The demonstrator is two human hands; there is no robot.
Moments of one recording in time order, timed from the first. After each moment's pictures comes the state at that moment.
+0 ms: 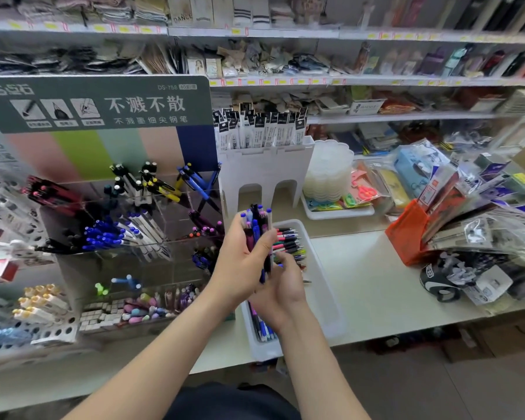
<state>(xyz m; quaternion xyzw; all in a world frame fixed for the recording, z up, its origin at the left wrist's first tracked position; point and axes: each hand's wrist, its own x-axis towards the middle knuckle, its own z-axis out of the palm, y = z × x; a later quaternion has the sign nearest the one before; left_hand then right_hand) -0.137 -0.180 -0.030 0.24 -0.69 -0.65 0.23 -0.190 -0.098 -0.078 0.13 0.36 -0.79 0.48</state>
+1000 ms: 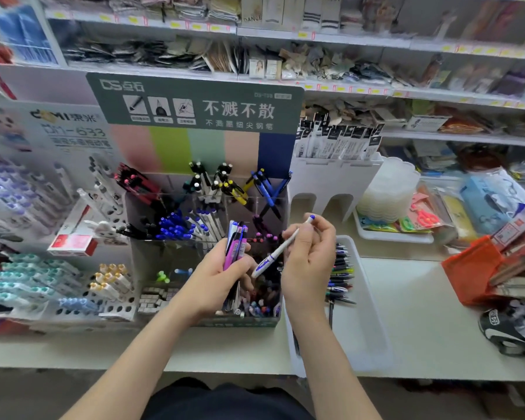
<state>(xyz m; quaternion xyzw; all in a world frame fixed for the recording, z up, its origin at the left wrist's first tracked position) -0.034 -0.280 -0.046 0.30 -0.68 -0.65 0.13 -0.155 -0.184 -0.040 -0.16 0.63 -0.76 0.09</state>
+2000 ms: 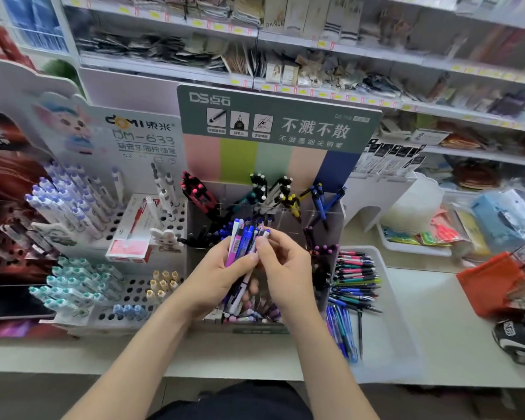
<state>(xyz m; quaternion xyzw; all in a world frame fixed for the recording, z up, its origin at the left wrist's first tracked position) 0.037 -0.373 -0.048 0.22 -0.60 -0.76 0.13 -0.072 -0.269 -0.041 -0.23 0.65 -0.66 0.30</state>
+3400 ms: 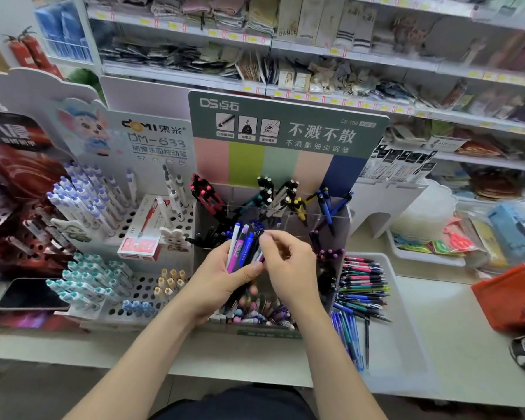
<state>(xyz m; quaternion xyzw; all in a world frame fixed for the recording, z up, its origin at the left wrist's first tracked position) 0.044 -0.367 -0.044 0.25 -0.58 -0.75 0.16 -0.086 -0.275 -0.036 -0.30 0.76 -0.55 0.18</state>
